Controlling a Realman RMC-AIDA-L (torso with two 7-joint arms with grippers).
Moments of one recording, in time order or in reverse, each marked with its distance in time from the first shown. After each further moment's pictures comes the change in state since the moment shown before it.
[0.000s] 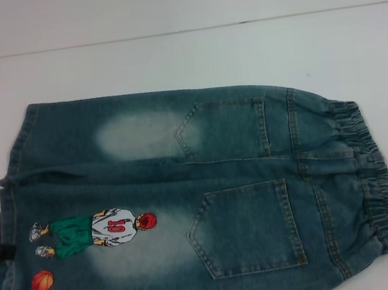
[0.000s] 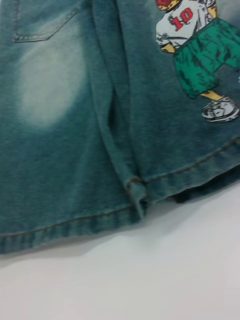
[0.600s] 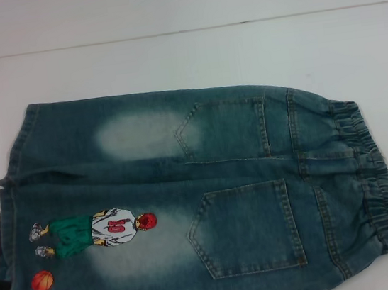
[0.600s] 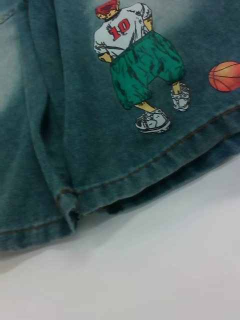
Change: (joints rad) left arm -0.004 0.030 0.072 0.012 0.081 0.104 -0.046; right arm 0.035 -0.008 -0.003 0.002 -0.002 -0.002 -0.005
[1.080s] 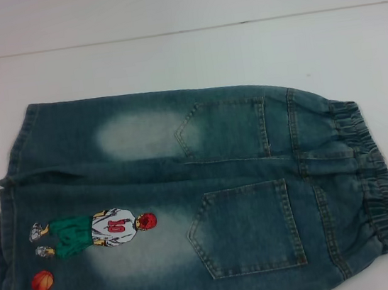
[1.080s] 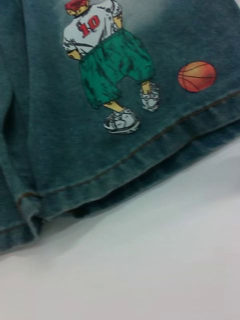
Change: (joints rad) left arm 0.025 0.006 0.068 0.002 0.001 0.015 -0.020; right arm 0.008 0.000 0.000 0.001 0.000 -0.031 0.002
